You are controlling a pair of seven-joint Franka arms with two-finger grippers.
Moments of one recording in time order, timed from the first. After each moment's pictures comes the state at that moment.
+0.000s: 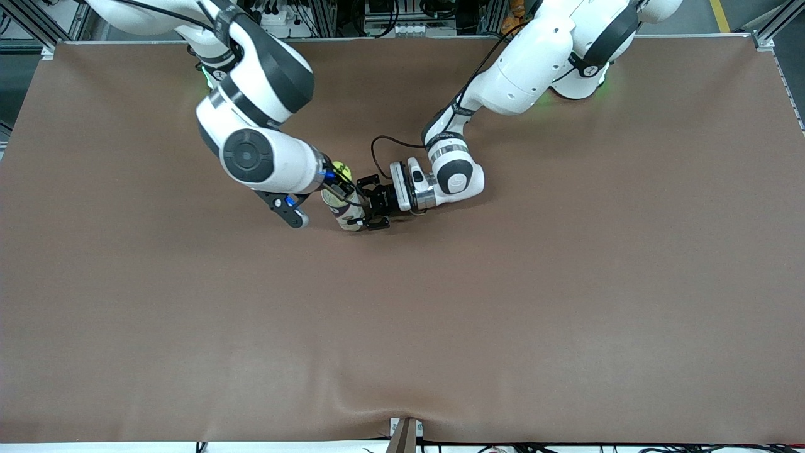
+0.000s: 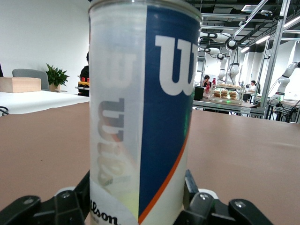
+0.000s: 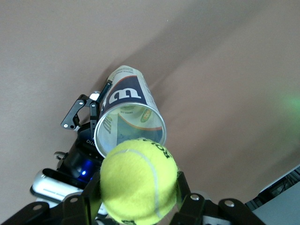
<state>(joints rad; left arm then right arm) -0.66 0.91 -0.21 -1.70 -2.46 2.15 2.84 -0.02 0.48 0.72 -1.56 0.03 1.69 1.43</state>
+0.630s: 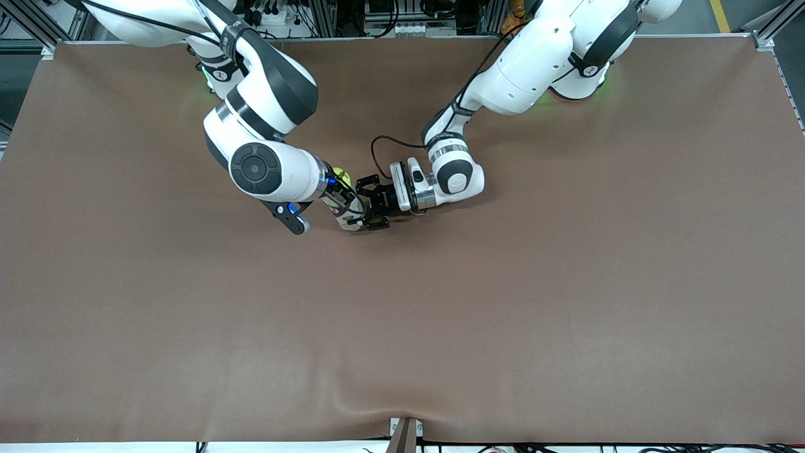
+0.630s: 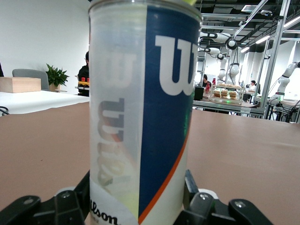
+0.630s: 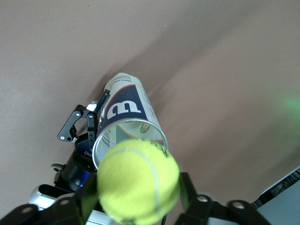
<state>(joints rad) -0.66 0.91 -0.21 -1.70 -2.46 2.15 2.84 -0.03 0.50 0.71 -1.55 0.02 1.70 1.44</state>
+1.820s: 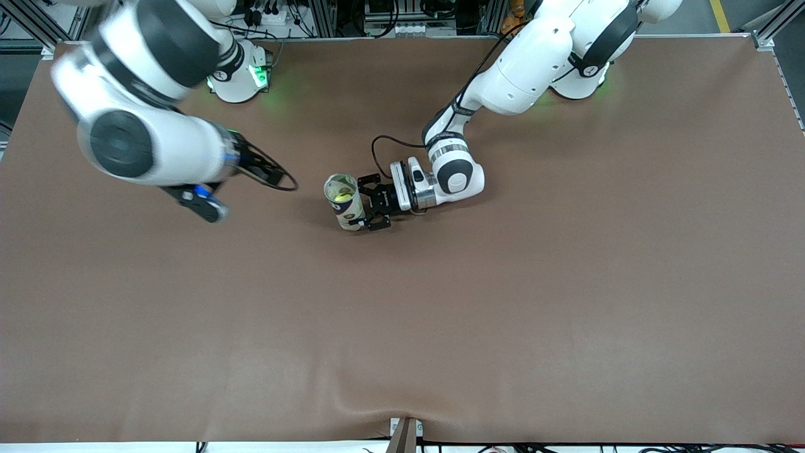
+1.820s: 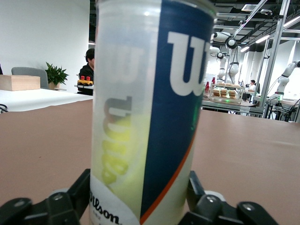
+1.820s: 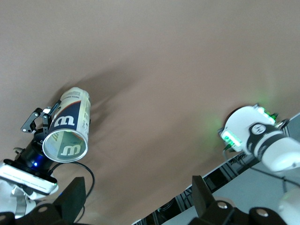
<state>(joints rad) -0.66 0.91 -0.21 -1.71 -2.46 2.15 2.84 -0.18 0.42 0.71 -1.23 0.00 1.16 1.15</state>
